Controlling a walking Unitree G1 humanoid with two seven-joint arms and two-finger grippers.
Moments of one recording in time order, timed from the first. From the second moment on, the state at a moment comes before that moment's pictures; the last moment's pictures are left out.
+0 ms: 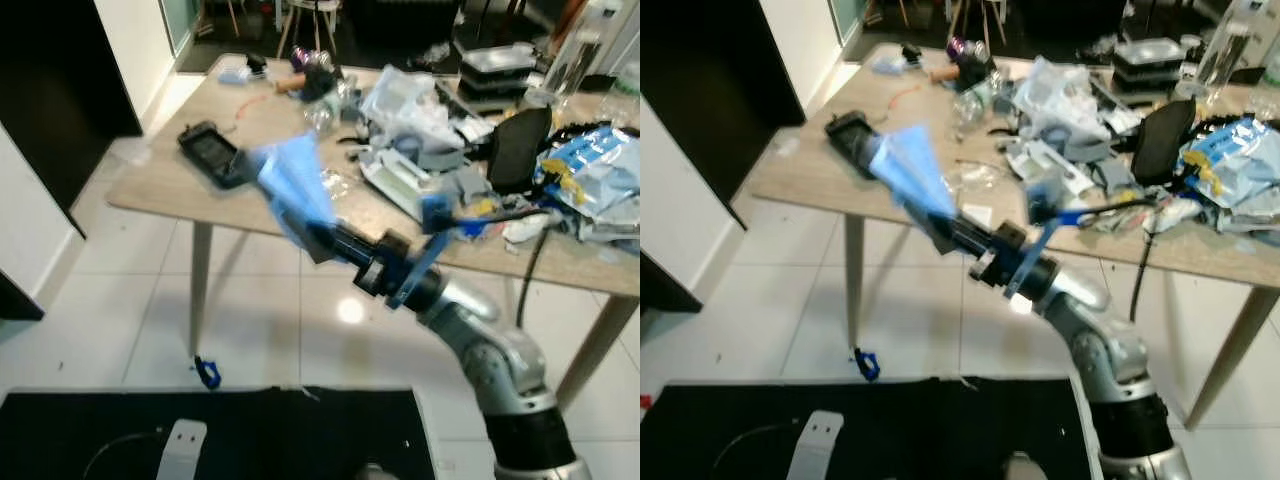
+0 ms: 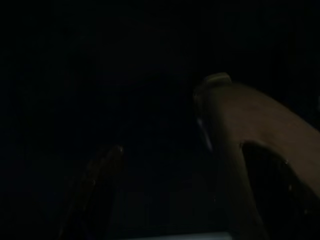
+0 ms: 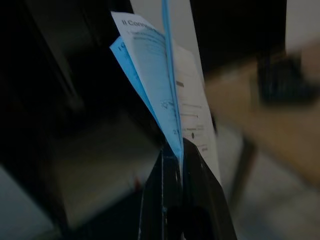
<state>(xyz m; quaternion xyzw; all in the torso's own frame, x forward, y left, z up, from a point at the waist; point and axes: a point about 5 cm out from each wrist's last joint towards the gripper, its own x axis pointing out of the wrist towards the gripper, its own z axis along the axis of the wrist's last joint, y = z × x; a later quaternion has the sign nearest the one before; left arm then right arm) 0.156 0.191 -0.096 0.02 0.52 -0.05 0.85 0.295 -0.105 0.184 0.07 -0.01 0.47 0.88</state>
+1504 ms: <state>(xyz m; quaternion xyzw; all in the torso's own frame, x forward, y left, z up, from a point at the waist) 0.324 0.170 0.111 -0.32 -0.06 -0.41 0.85 0.123 -0.239 -0.098 -0.05 0.58 -0.02 0.82</state>
